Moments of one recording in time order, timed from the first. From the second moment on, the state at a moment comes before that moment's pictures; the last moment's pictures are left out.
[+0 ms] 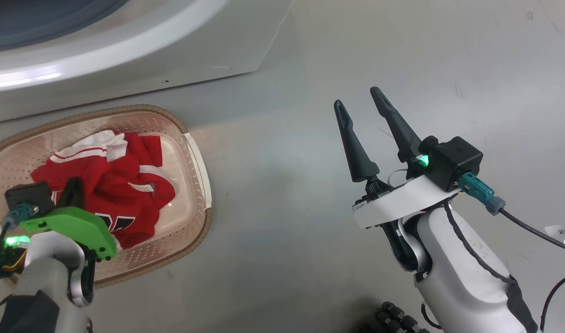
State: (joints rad) left arm -0.35 0.16 -0.06 0.48 -0.37 0.09 0.03; right arm -0.41 -0.05 0.47 0.17 0.44 0.01 -0.26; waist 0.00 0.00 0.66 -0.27
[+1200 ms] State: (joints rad) left arm -0.49 0.10 -0.05 0.74 -0.42 -0.01 -0.22; right arm -0.41 -0.05 0.39 0.28 0.42 0.00 -0.26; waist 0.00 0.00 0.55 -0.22
